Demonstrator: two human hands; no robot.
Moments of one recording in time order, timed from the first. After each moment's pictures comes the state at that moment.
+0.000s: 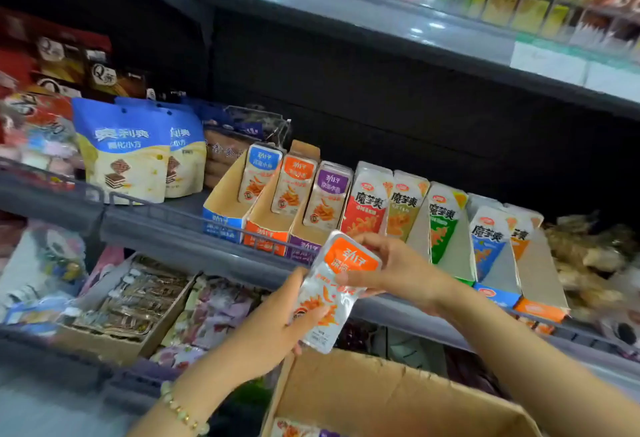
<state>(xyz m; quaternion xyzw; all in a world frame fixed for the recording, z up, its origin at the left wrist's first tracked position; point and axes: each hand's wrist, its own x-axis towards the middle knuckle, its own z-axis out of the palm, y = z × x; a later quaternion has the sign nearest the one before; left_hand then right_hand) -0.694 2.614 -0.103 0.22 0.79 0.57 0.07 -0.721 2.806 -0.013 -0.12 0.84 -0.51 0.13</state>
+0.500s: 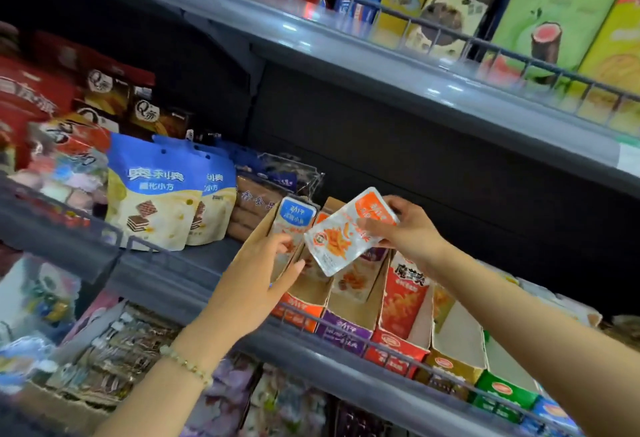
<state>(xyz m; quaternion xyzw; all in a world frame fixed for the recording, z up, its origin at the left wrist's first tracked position) -0.818 2.533 -0.074 0.14 0.86 0.41 -0.25 -0.852 2.741 0.049 -0.10 0.85 -0.51 -0.09</state>
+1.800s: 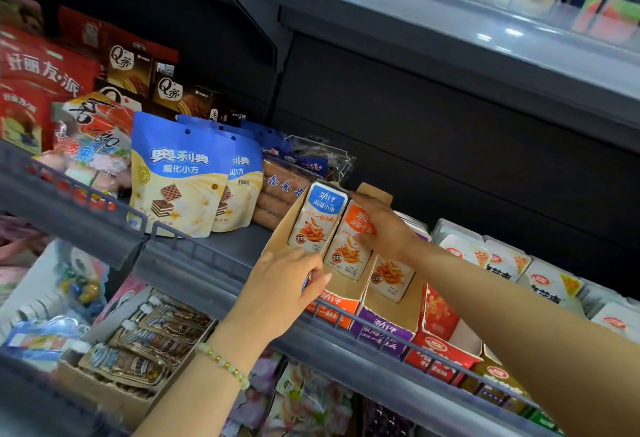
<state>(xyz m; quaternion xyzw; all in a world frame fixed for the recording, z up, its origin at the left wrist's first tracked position) -0.839 2.530 -0.101 0.16 0.92 0.26 -0.22 -0.945 2.714 -0.016 -0.21 0.97 -0.13 -0.07</state>
